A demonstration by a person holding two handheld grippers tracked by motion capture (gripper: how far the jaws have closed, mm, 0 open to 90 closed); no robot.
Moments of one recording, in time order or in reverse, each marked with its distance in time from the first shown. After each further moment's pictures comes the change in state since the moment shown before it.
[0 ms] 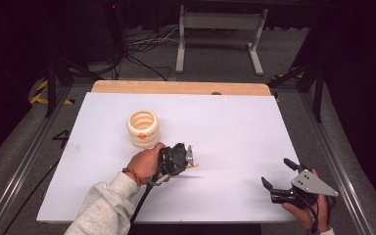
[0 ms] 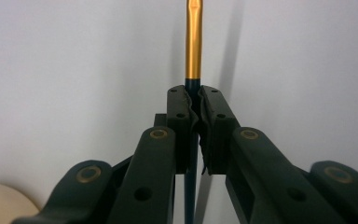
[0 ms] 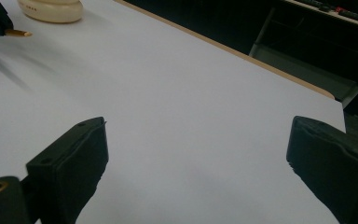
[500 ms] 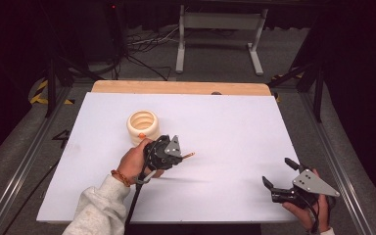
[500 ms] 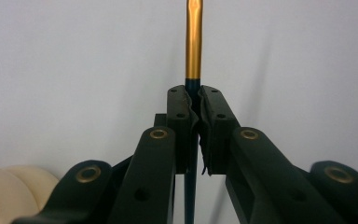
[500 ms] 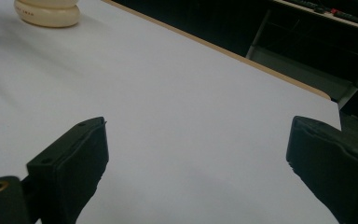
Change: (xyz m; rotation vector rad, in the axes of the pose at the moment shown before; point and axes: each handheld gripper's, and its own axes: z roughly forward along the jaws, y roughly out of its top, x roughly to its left) left arm 0.005 -0.029 -0.031 -0.253 0.043 -0.111; right arm -0.001 0.000 -0.001 -0.010 -0.011 0.009
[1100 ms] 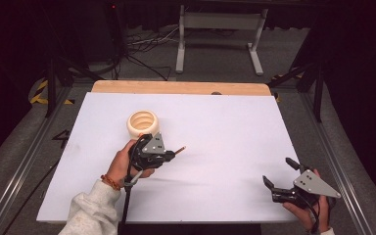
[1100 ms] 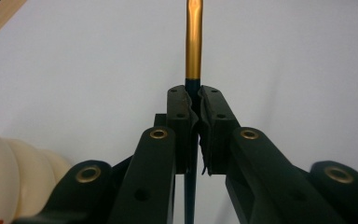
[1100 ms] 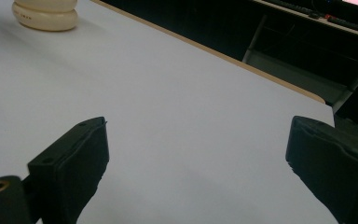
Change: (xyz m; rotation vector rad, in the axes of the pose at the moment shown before) left arm 0.004 -0.030 -0.021 -0.167 0.035 -0.082; right arm 0.000 0.001 -0.002 -0.016 -0.013 -0.005
